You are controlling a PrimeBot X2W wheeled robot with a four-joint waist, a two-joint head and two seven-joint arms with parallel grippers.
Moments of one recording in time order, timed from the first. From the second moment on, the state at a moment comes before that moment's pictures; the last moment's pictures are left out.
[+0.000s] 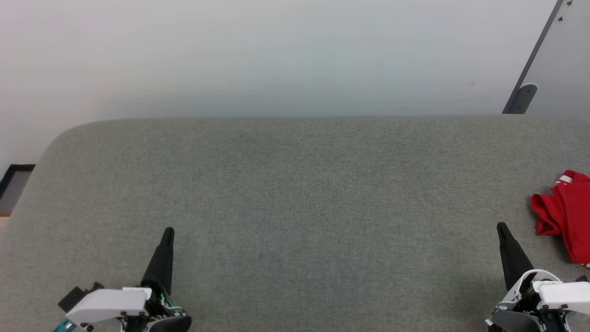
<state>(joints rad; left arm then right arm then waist) -0.10 0.06 0.10 0.25 -1.63 -0.13 0.10 -0.11 -0.05 -0.11 0.25 1.61 0.13 0.11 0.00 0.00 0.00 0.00</state>
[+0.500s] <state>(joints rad) -0.10 0.06 0.10 0.25 -1.63 -0.13 0.10 -0.11 -0.05 -0.11 0.25 1.61 0.13 0.11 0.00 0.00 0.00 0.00</state>
